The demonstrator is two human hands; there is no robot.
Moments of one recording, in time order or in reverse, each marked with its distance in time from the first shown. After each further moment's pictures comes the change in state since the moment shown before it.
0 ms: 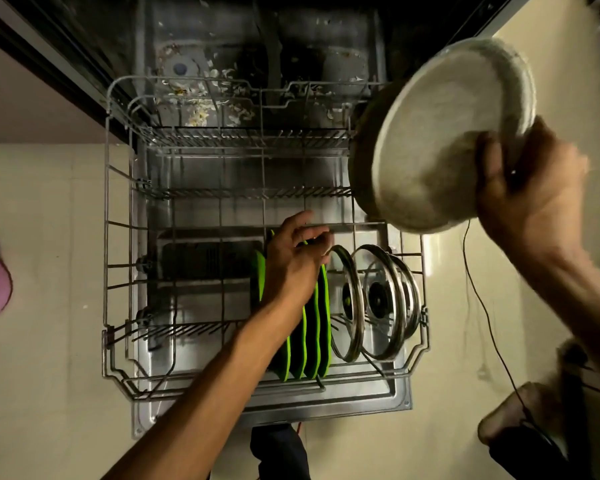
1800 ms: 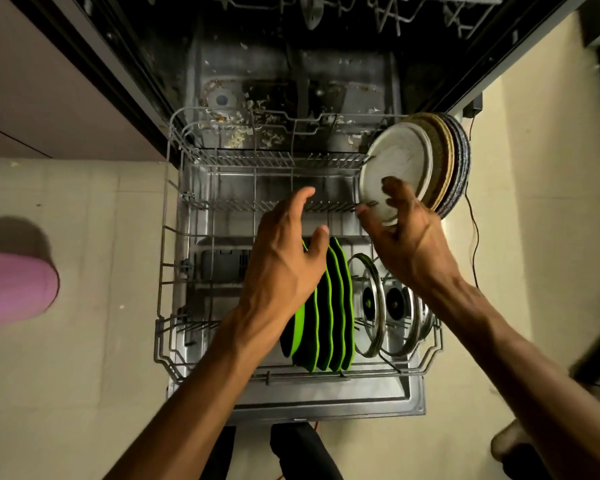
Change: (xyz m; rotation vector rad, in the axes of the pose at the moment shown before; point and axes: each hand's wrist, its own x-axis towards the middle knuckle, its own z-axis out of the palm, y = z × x) left_hand -0.052 0.062 -0.061 0.938 0.073 0.628; right_hand -0.056 -0.063 0.051 0.114 -0.380 -0.101
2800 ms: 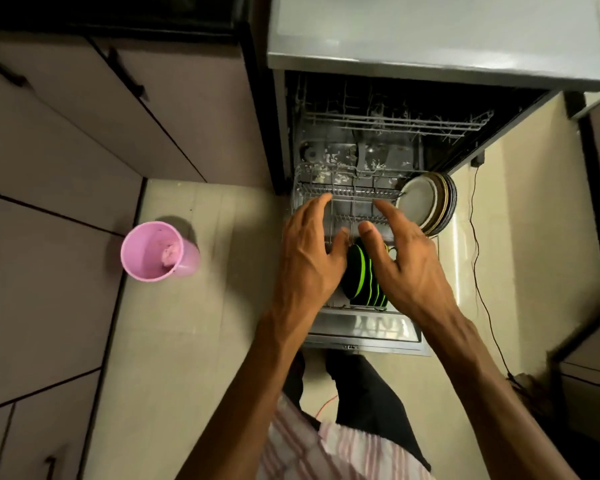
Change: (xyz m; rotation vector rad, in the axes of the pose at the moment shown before) left_hand -0.198 0.153 -0.321 -0.027 0.201 0.017; right_hand -0.222 -0.332 -0.142 0.107 0.003 -0.174
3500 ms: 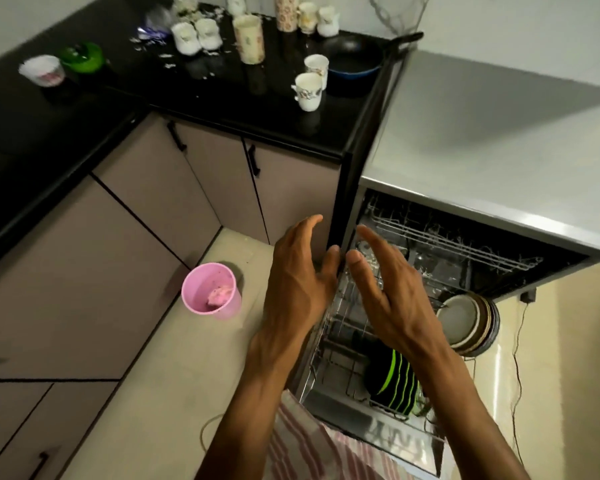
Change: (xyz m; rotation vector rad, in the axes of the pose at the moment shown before) left_hand 0.005 0.027 -0.132 -0.002 0.377 -0.097; right_hand 0.032 -0.134 -0.014 0.054 -0.151 -0.381
